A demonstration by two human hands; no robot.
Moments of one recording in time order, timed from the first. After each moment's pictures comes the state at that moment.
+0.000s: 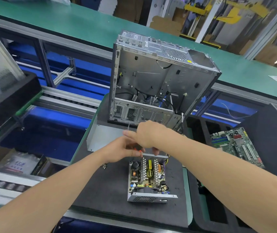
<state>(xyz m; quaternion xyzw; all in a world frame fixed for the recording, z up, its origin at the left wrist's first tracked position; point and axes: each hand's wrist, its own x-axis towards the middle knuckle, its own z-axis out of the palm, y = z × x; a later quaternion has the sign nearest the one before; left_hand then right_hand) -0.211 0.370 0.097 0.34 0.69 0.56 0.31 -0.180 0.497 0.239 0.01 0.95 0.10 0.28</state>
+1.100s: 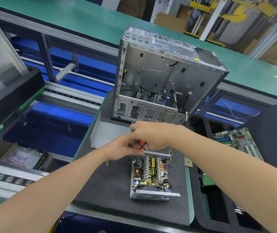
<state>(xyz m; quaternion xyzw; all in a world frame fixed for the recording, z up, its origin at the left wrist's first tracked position) -0.212 0.365 0.092 0.33 0.68 0.57 0.31 -0.183 0.516 0.237 -0.35 0.90 0.10 0.24</state>
